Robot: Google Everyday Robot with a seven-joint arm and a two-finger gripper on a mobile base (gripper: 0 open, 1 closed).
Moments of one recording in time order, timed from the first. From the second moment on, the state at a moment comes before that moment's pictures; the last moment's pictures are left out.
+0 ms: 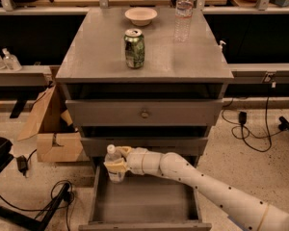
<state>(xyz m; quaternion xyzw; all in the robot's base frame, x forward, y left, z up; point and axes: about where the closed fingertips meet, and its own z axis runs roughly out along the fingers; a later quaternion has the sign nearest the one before) 0.593 0.109 0.513 -0.42 0.68 0.33 0.49</state>
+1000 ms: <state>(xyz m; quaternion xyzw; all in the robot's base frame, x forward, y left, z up) 0.614 0.076 0.347 -0.46 0.66 0.38 0.46</state>
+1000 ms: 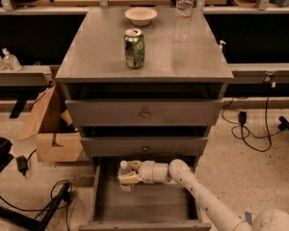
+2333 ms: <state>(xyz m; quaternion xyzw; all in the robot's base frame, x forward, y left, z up) 0.614 0.054 0.240 -0.42 0.66 0.42 0.47</state>
